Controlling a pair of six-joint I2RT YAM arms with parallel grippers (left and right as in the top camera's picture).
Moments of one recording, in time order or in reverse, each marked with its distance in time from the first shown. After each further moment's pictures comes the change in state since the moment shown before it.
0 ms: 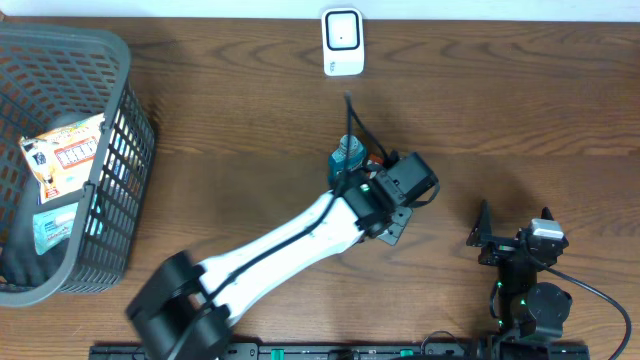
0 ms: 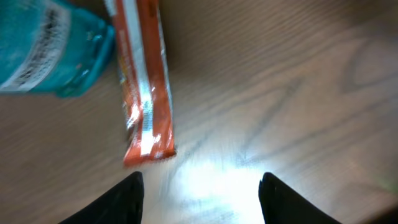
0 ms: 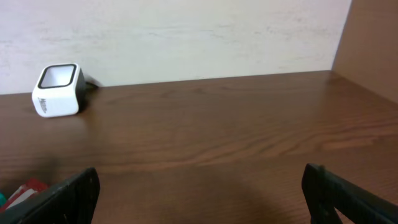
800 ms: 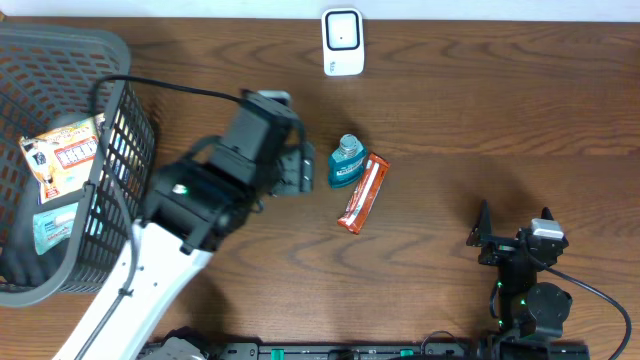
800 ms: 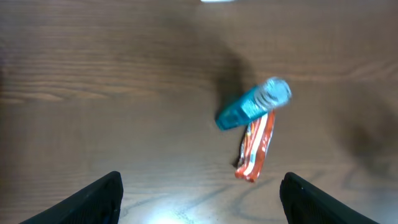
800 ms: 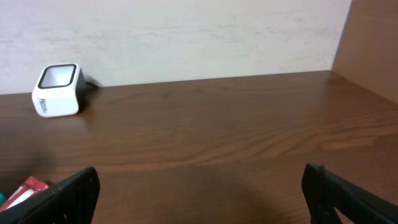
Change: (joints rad) left arm 0.409 -0.459 0.047 -0.190 -0.045 -0.026; right arm 0.000 0.000 0.000 0.000 0.000 0.000
